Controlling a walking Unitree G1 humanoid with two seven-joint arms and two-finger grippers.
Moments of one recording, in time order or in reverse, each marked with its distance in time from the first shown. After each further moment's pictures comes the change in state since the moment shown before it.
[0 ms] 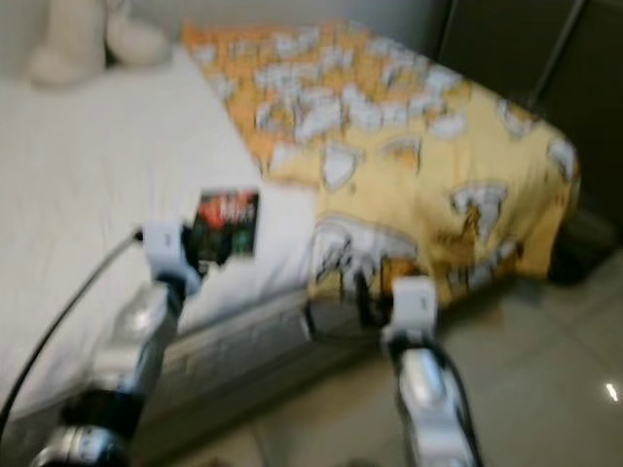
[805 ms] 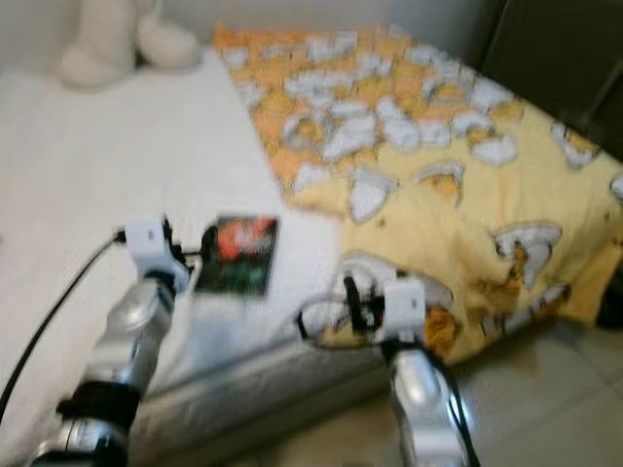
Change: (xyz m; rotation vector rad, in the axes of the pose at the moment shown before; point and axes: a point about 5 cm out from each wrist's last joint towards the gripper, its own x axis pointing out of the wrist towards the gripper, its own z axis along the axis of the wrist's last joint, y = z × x) left arm 0.005 0.014 0.003 -0.031 0.021 0.123; right arm 0.000 0.008 -0.004 0.013 0.023 0.053
